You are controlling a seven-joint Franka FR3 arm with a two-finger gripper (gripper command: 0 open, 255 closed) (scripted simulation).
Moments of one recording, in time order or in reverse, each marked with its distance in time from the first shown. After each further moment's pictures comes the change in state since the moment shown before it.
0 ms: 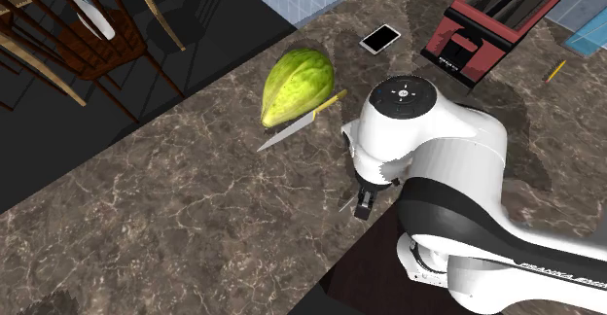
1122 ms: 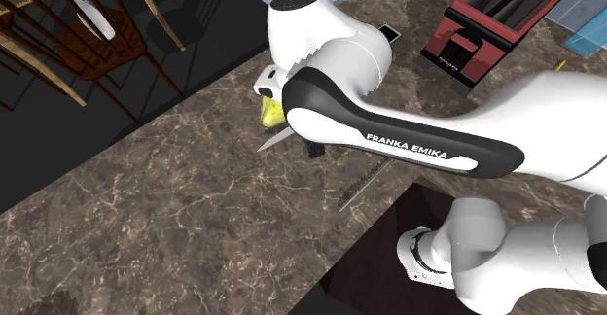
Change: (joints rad) arm 0.187 0.548 -0.283 0.514 0.017 0.073 -0.900
